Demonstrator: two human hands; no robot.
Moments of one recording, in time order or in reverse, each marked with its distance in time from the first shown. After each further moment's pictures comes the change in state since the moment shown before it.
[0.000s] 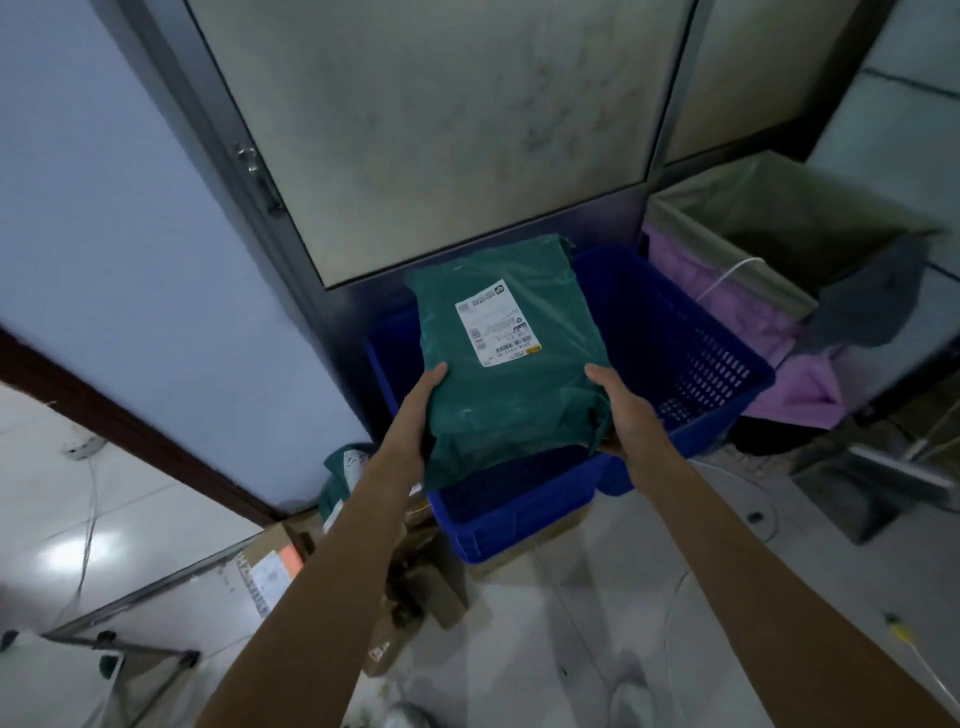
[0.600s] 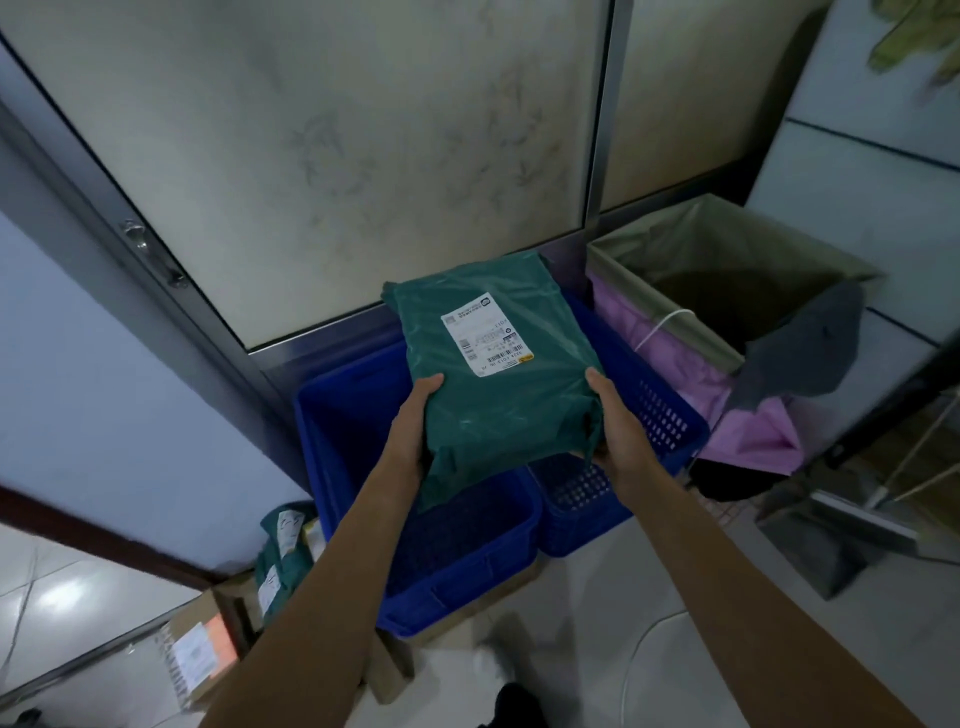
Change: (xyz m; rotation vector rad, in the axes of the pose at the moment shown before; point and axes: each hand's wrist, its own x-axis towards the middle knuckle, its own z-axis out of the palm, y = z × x) left_hand 0.088 -0.009 0.192 0.003 -0.011 0.109; right_hand 0.091 -0.079 -0.154 0.224 -0.099 -0.100
